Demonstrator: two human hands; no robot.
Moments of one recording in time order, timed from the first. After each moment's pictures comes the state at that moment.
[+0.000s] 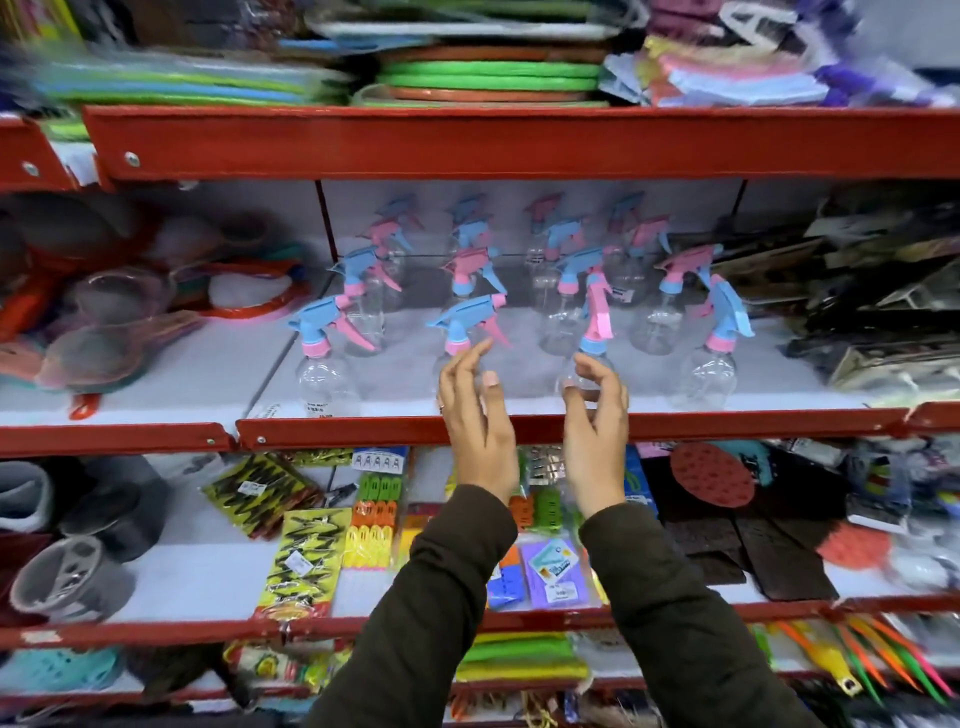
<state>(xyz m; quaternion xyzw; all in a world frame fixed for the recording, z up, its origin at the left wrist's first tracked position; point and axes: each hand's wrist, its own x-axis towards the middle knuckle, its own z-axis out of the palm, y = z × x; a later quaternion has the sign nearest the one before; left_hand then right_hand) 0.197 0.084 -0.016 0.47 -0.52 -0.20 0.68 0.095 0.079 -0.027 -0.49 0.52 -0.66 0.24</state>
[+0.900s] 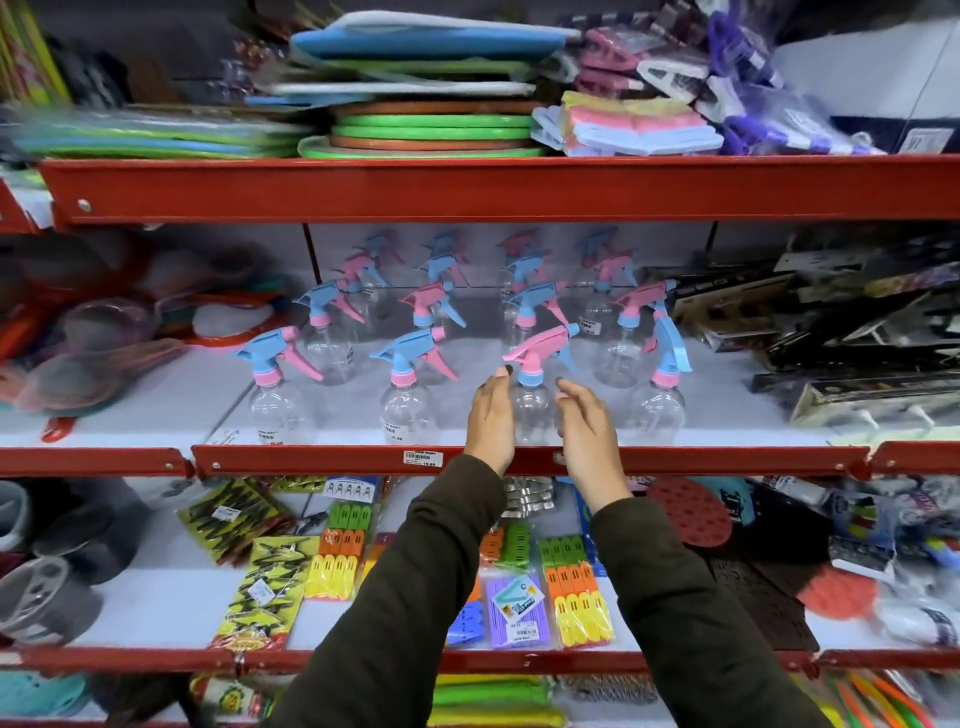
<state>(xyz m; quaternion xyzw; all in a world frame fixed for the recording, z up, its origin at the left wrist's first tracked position) 0.124 0.034 0.003 0.52 -0.49 -0.45 0.53 0.014 0.045 -0.014 -0.52 0.55 -0.55 0.35</state>
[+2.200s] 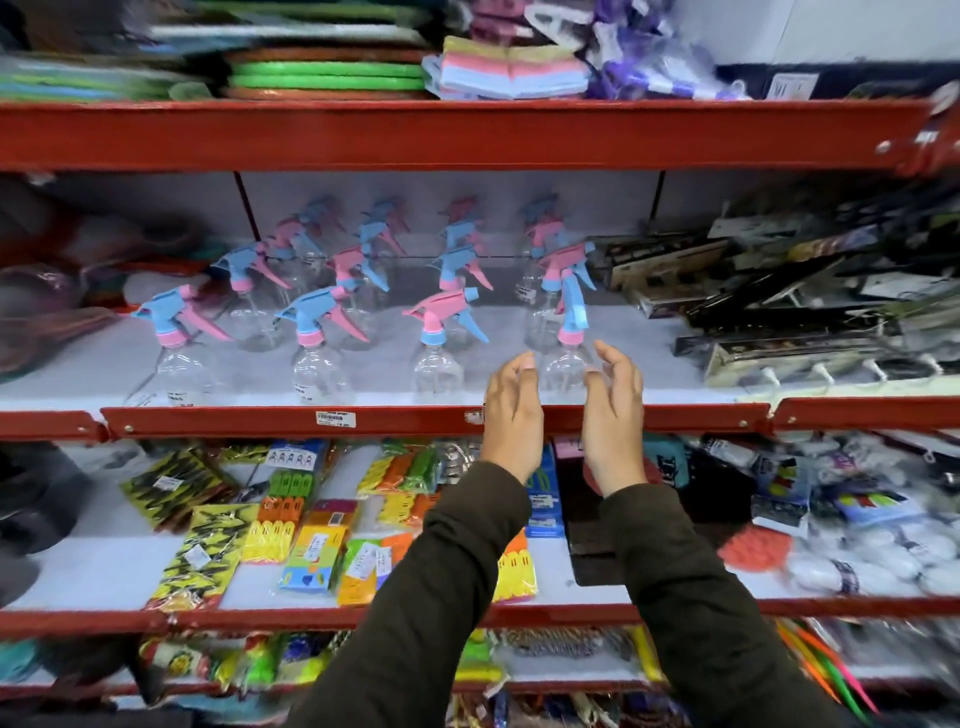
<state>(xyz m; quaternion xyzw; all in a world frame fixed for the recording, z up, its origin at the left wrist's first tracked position) -0.005 0.081 -0.017 0.51 -0.57 -0.35 0.55 -0.107 0.077 -0.025 -0.51 0.53 -0.63 0.25</state>
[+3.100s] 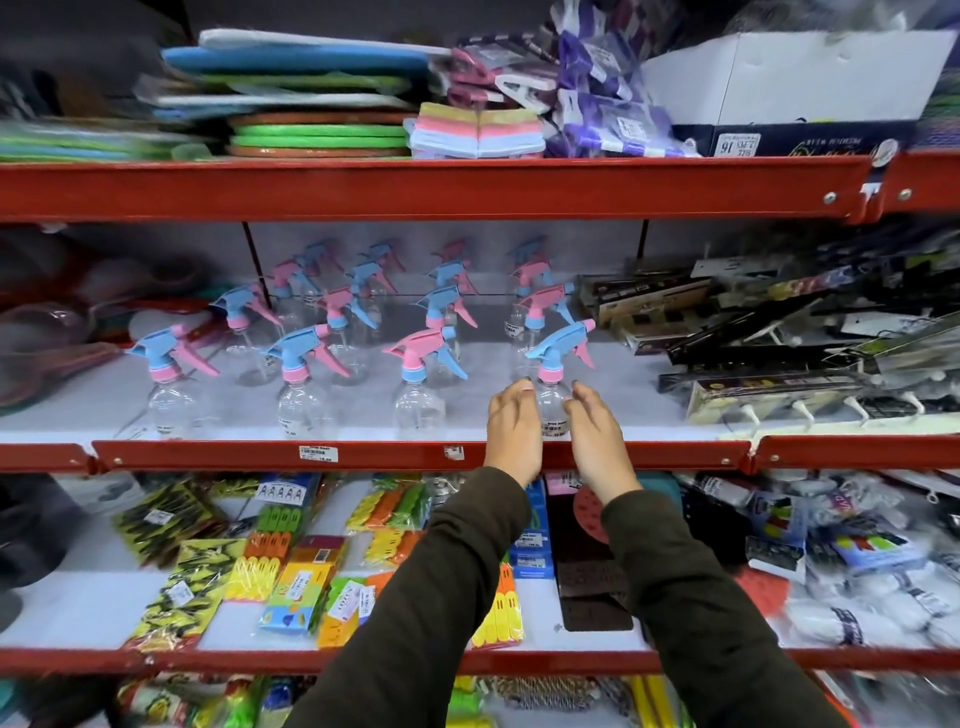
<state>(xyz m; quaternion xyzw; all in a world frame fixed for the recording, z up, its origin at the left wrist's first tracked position) -0.036 0.048 -0.012 0.52 -0.56 -0.37 0.52 -0.139 0.049 -0.016 -0.54 0.57 -0.51 0.34</state>
